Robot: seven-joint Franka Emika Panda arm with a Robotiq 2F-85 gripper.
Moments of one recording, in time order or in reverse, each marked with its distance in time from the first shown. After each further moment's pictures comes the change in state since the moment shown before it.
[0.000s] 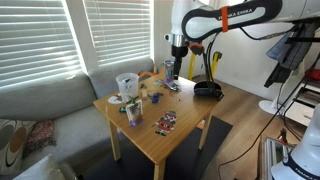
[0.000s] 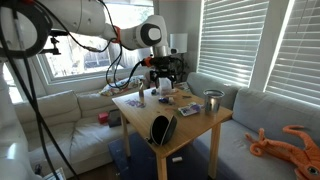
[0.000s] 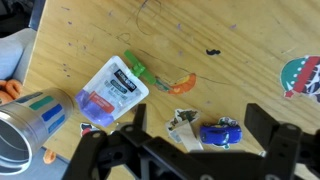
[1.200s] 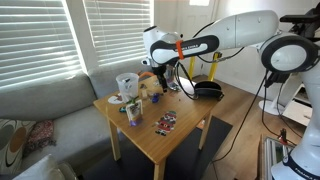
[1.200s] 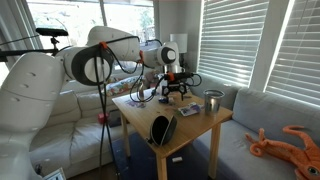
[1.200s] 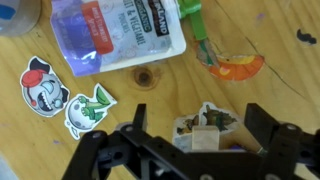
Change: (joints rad) arm 0.045 0.496 -0.003 0.481 -0.109 -0.166 -0.429
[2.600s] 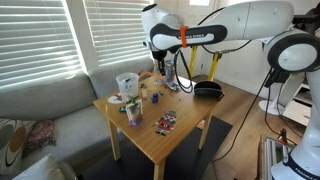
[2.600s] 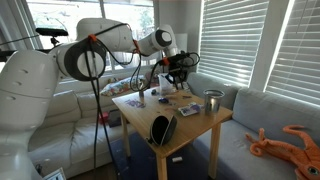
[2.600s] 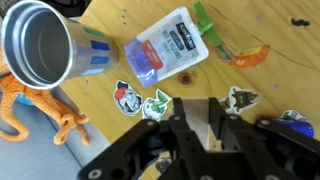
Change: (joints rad) arm 0.073 -0.049 -0.068 0.122 -0.115 -0.079 0.255
